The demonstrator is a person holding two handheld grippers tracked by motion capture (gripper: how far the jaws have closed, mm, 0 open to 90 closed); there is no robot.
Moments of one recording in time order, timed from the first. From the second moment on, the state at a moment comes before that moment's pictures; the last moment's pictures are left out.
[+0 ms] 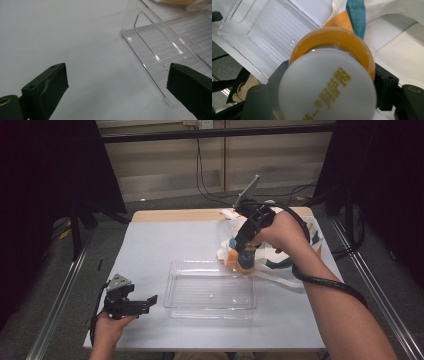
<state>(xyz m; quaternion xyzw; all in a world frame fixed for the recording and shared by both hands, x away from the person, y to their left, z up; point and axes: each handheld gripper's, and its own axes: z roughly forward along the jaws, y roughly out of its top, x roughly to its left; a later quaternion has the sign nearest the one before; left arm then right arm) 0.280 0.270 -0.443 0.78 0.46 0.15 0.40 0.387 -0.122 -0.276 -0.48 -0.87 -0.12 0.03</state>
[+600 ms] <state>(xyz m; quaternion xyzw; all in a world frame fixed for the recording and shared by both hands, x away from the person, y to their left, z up) 0.281 0.267 -0.445 0.79 0.45 0.15 0.39 0.381 -0.122 -0.273 -0.48 -0.87 -0.11 0.03</state>
